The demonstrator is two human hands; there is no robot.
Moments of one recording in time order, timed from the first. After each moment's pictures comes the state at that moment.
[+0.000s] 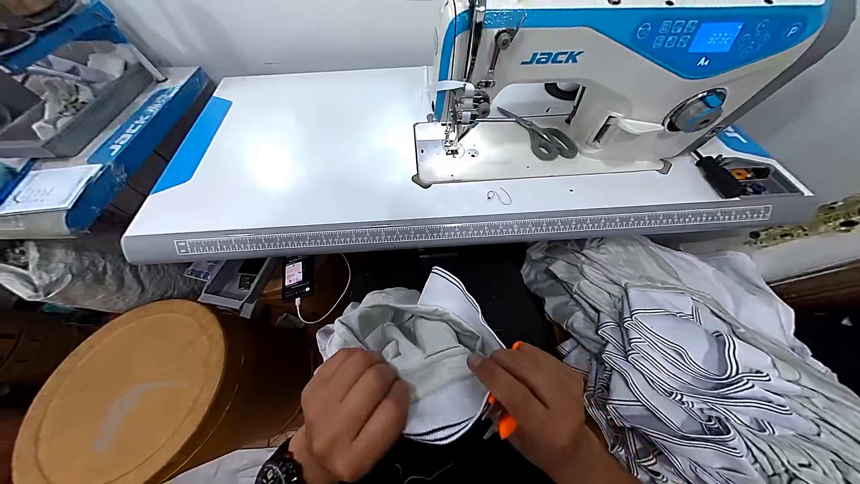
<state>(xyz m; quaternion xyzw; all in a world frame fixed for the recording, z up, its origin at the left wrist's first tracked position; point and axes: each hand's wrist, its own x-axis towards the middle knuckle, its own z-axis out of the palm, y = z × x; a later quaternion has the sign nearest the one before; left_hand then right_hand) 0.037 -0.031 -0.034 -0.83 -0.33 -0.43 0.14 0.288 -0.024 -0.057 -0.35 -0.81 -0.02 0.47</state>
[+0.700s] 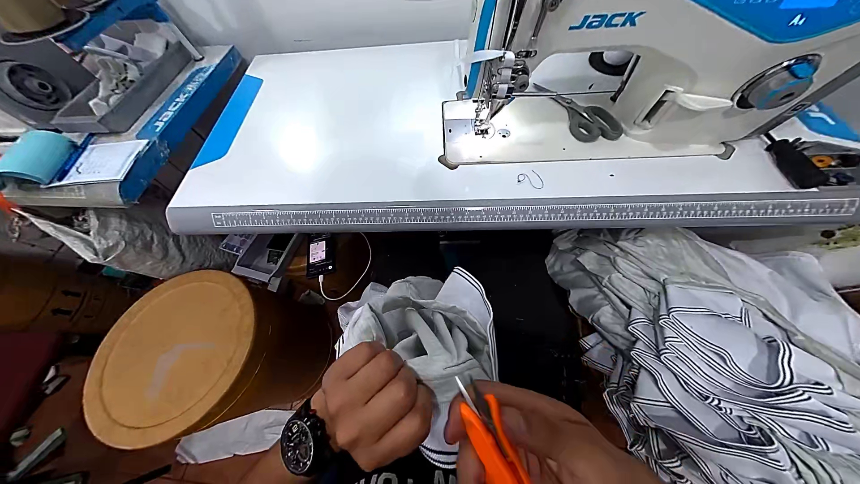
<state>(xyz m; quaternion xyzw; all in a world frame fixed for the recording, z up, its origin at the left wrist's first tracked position) 0.027 -0.041 -0.029 -0.86 -0.26 -0.39 0.18 0.279 -0.047 -0.018 -0.04 -0.37 0.90 0.24</state>
